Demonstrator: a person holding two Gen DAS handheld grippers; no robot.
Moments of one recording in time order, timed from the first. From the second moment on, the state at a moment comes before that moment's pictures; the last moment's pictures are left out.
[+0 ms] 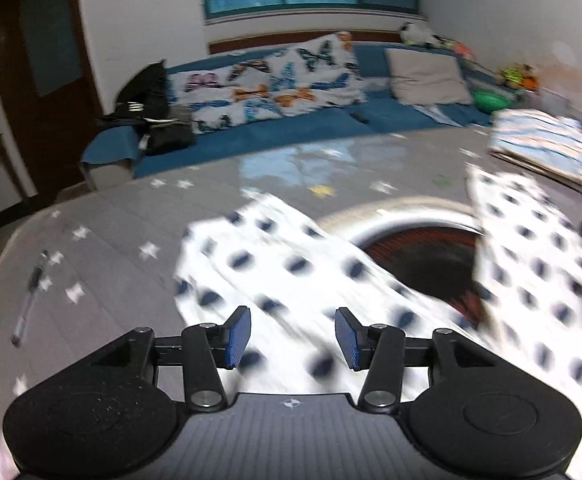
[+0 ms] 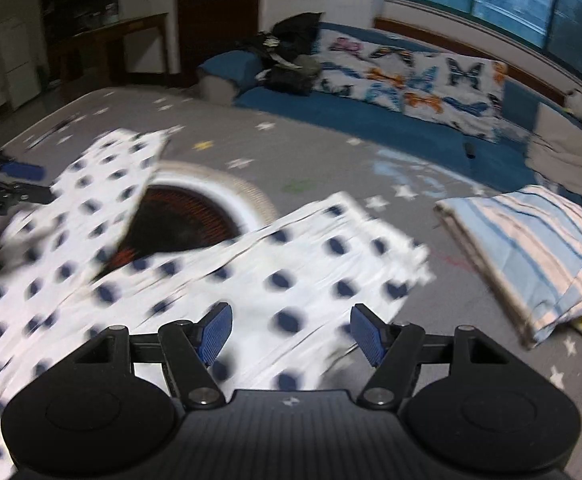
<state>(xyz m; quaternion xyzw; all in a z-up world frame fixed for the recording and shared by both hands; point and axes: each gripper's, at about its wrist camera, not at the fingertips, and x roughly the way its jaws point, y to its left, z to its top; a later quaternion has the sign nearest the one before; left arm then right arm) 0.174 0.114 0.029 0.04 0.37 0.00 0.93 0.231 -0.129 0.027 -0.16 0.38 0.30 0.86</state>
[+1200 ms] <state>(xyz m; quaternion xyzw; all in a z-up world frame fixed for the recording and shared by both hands) -0.034 0.013 0.000 0.08 0.31 -0.05 0.95 0.031 -0.115 0.009 -0.20 0.34 0.40 0.83</state>
